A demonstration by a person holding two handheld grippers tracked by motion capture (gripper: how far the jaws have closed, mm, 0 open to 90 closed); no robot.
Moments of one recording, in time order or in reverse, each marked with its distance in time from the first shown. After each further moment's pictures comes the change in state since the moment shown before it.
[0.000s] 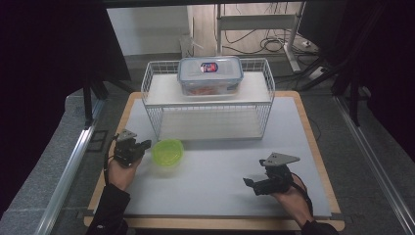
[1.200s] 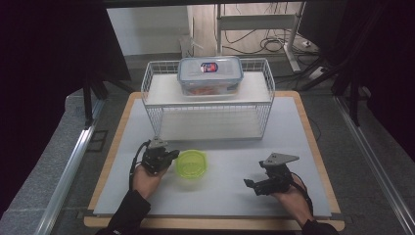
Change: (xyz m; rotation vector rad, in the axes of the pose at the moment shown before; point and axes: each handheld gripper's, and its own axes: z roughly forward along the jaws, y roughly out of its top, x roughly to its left) left arm -0.086 0.004 0.024 0.068 -0.166 0.122; right arm -0.005 -0.004 0.003 0.029 0.025 0.026
